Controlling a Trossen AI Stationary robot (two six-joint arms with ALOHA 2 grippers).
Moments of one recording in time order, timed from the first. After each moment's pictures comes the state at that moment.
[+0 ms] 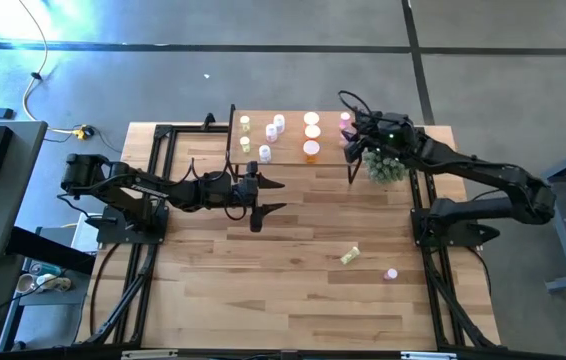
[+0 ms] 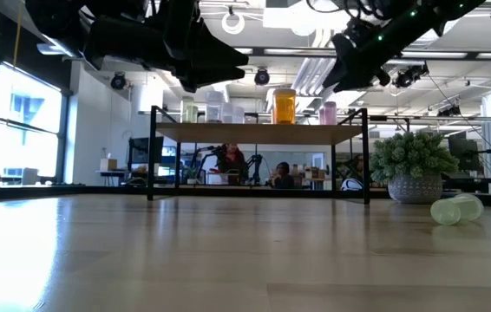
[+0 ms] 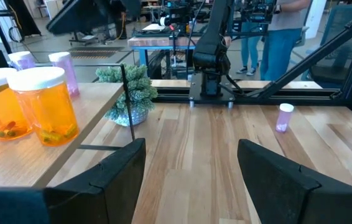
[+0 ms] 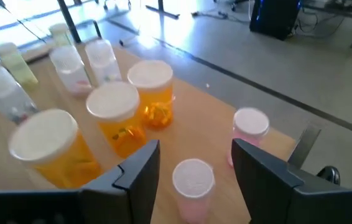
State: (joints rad) left arm 0.17 1.45 0.60 0.70 -0.07 0.04; right arm -0.54 1.08 0.81 -0.15 0.23 0.15
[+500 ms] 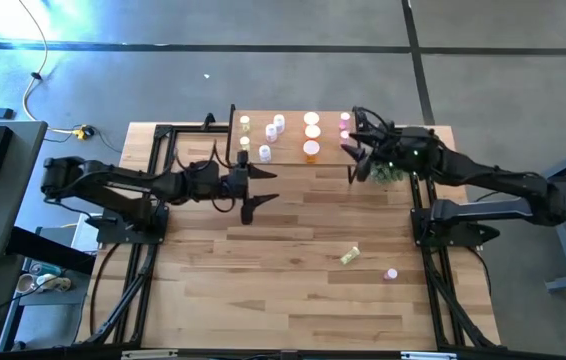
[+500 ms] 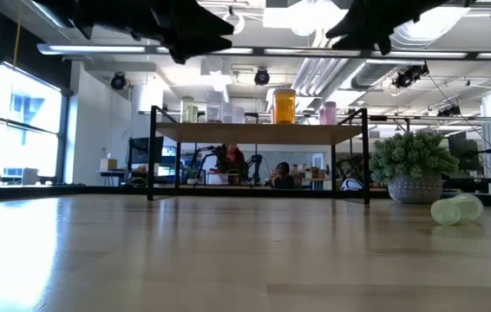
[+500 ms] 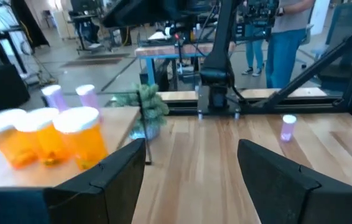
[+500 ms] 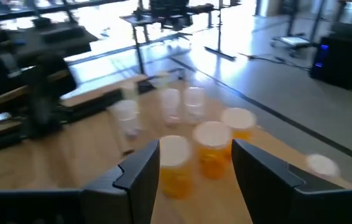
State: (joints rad) left arm 0.19 1.26 0.67 0.46 -0.07 0.09; right arm -0.33 0.89 0.81 -0.15 0.18 0.12
